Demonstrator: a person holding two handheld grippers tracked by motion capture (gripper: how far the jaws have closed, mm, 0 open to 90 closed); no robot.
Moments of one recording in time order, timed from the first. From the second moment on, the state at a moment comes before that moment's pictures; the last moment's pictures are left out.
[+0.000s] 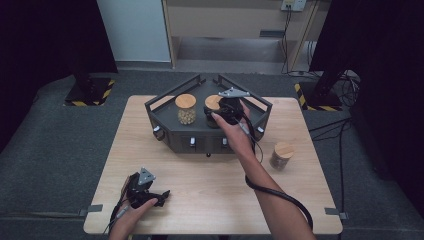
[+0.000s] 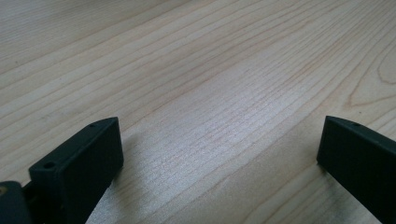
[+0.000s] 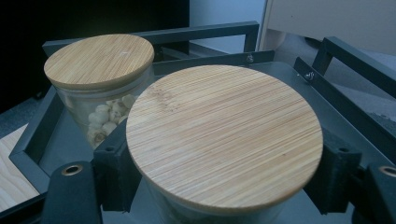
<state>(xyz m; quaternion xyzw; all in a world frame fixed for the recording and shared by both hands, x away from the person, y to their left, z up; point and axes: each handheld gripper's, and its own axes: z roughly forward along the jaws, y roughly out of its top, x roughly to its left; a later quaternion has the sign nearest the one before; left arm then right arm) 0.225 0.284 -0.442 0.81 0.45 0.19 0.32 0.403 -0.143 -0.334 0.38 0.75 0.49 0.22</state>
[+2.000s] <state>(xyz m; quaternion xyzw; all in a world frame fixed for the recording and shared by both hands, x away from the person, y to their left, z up) 0.226 0.284 -0.442 0.81 0.45 0.19 0.32 0.406 -0.147 -0.344 0.38 0.75 0.50 0.21</state>
